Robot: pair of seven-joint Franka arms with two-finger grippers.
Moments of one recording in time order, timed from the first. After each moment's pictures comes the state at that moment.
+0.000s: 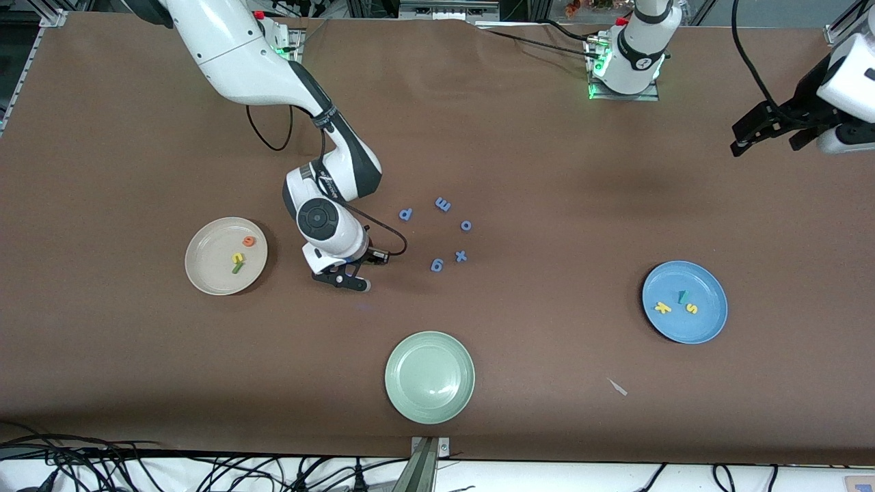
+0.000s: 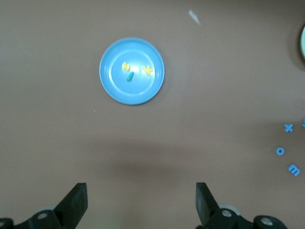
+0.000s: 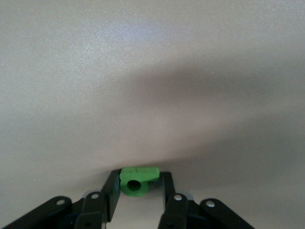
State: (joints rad) left arm -0.04 -0.13 -0.02 -1.75 0.00 1.60 -0.20; right arm 0.49 0.74 0.05 -1.65 0.09 2.35 0.70
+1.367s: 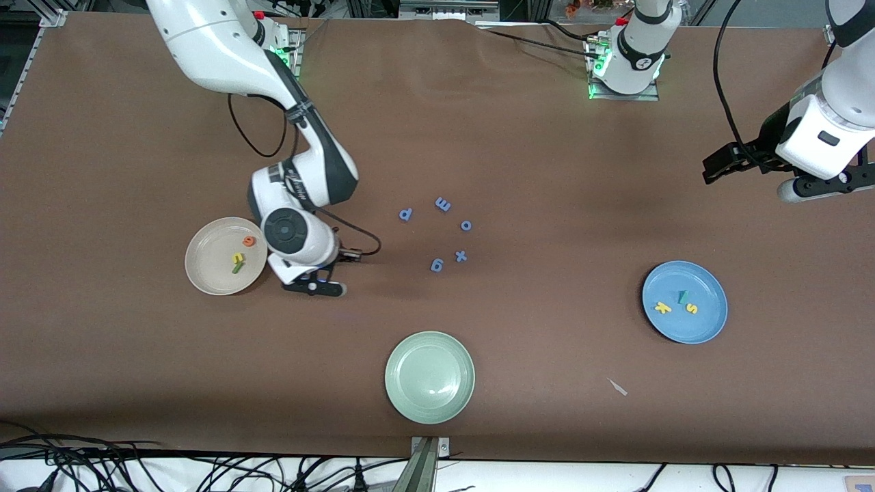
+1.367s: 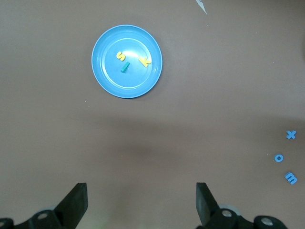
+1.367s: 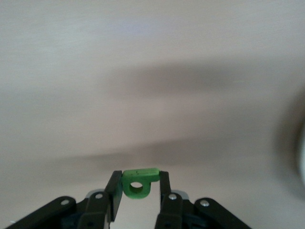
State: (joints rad) left arm 0.00 0.01 -0.08 -1.65 0.00 1.57 -0.30; right arm 0.48 0.65 -0.08 -1.59 0.09 2.05 0.47
